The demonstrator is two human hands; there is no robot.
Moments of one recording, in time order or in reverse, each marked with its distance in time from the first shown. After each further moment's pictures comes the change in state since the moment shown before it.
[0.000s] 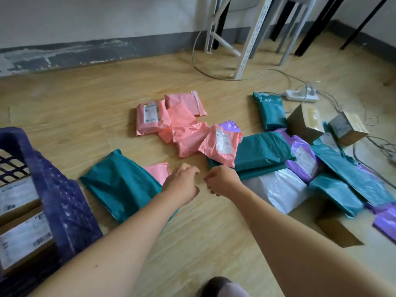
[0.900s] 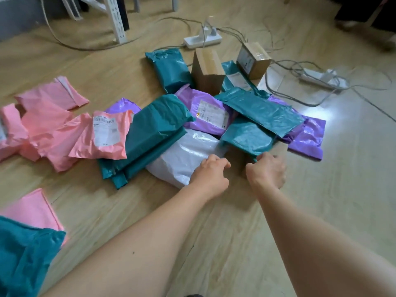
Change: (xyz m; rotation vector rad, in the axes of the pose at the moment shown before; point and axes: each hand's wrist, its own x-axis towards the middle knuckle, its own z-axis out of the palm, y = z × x) left_hand 0.065 0.279 0.211 0.073 -0.358 0.405; right_hand -0.030 0.332 -0.134 0.109 0.708 0.810
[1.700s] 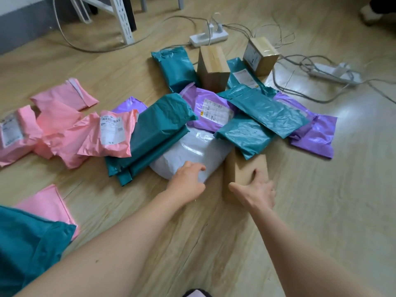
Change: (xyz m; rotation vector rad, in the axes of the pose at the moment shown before) left_hand -0.015 -0.044 -0.004 0.017 0.009 -0.175; right_hand -0.028 0.034 0.030 0.083 -0.346 0.051
